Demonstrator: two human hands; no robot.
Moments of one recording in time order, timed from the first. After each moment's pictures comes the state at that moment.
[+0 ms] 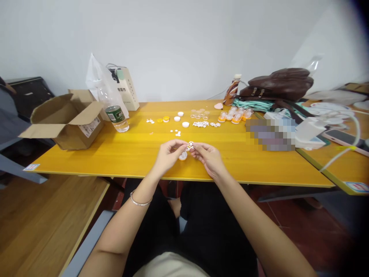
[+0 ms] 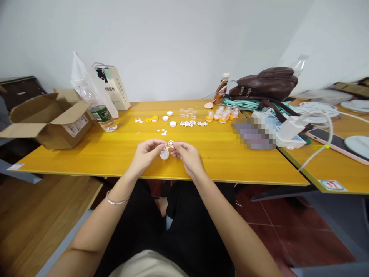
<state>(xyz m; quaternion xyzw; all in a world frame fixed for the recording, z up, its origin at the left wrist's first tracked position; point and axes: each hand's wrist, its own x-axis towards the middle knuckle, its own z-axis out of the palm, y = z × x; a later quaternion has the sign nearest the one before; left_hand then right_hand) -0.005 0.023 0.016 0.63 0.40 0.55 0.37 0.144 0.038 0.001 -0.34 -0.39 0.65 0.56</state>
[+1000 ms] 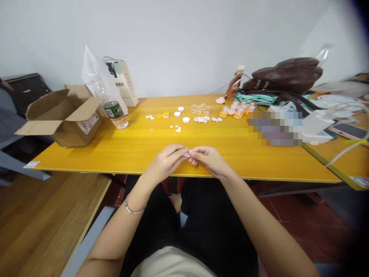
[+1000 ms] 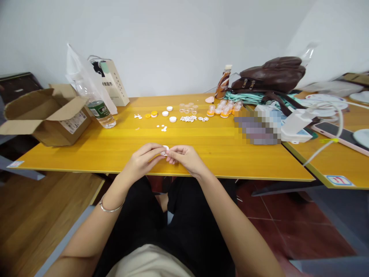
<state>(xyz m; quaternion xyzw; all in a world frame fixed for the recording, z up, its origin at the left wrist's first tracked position) -0.027 0.000 0.009 0.86 0.30 0.40 -0.04 0.157 0.025 0.001 -0.31 -0.55 0.66 0.41</state>
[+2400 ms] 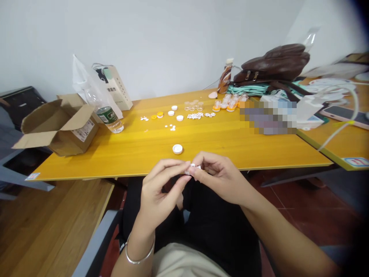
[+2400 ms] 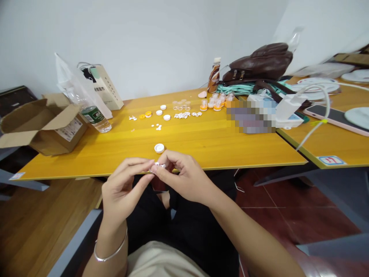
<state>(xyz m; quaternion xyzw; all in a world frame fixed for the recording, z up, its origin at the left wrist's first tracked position) 0.011 -0.090 0.043 0.71 0.38 0.57 0.17 0.174 -0.055 0.055 -0.30 -0.70 0.49 0.41</state>
